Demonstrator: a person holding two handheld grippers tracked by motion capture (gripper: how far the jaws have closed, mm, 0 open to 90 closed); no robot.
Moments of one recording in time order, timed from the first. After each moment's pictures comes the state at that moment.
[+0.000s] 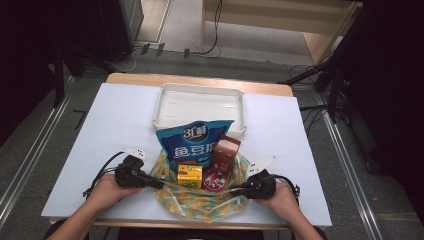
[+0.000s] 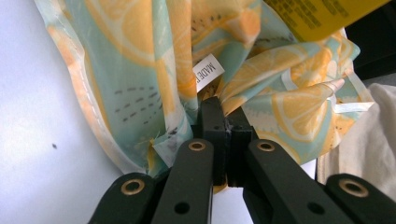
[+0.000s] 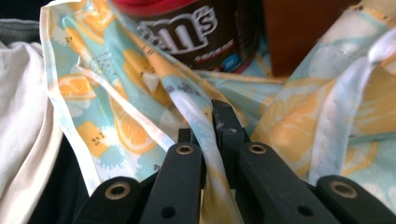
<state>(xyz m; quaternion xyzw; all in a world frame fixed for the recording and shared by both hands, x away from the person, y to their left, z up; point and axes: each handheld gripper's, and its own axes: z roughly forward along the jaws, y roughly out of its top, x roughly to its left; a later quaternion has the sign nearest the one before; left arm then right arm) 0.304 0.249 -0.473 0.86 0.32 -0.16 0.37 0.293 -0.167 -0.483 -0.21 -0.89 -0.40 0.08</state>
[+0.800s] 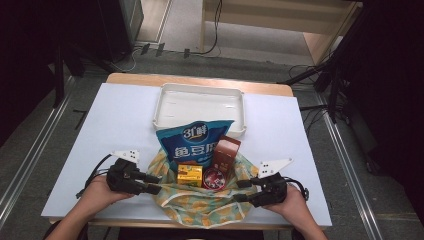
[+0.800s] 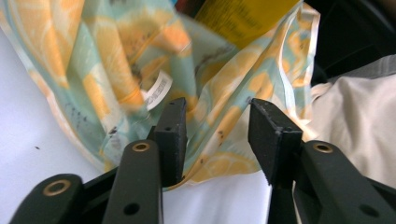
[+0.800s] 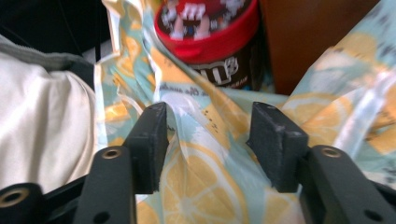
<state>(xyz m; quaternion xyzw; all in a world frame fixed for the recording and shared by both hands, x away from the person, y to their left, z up) 0.287 0.257 -0.440 0.86 0.28 -0.13 0.41 0.275 -0.187 -0.450 -0.22 -0.86 -0.45 0.07</state>
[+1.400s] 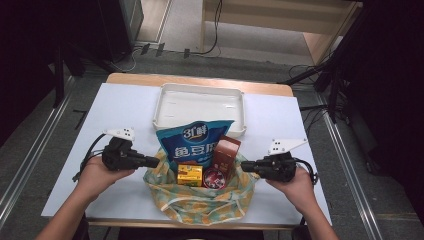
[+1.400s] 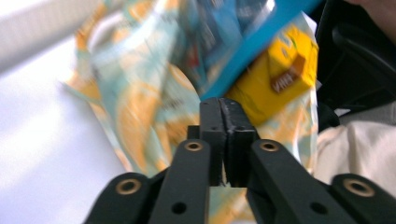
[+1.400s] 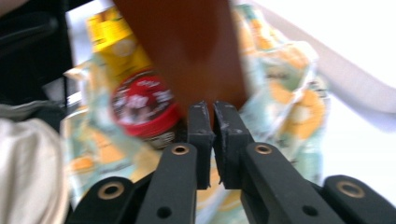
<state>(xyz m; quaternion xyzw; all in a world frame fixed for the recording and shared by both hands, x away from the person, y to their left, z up) 0.323 0.257 -0.393 0.85 0.30 -0.07 0.43 0.311 -0.197 -0.406 -0.26 -0.84 -0.47 0.00</state>
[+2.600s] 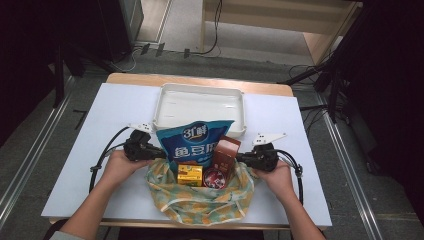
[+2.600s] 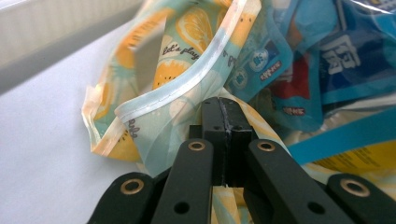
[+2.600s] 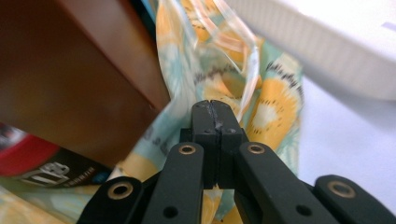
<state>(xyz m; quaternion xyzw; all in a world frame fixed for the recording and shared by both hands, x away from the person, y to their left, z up) 0.364 0.232 -0.445 0.84 0.33 -0.08 0.42 0.354 -0.172 -0.460 -0.29 -0.84 -0.45 -0.01</state>
